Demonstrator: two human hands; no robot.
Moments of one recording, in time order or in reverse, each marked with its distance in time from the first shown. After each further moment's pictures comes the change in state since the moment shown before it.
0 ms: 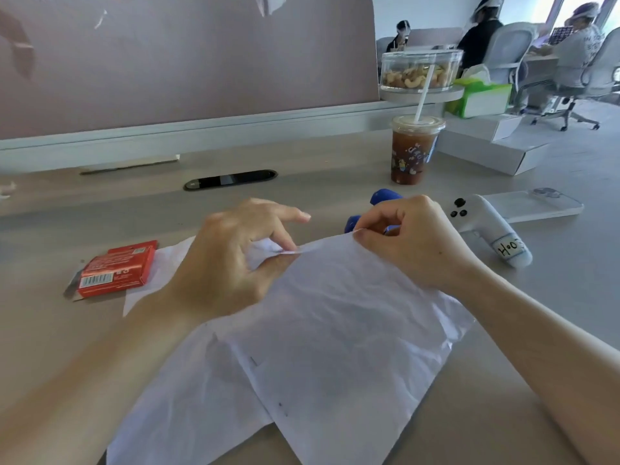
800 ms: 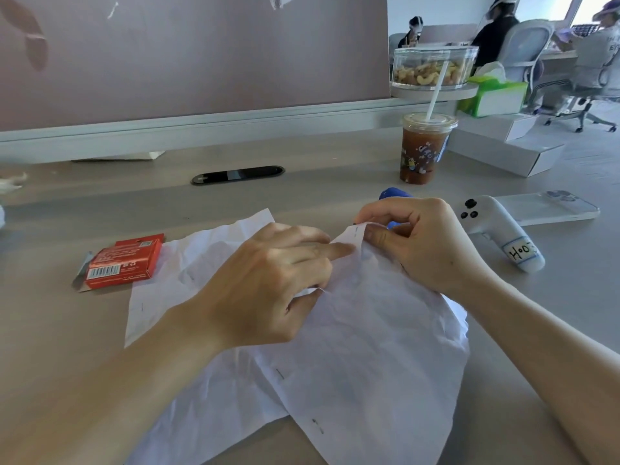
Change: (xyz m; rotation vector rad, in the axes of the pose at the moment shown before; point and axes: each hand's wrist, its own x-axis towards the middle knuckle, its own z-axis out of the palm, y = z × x) left_hand -0.007 0.014 0.020 0.228 -0.256 0.267; right_hand -0.004 0.000 0.003 0.121 0.004 -0.123
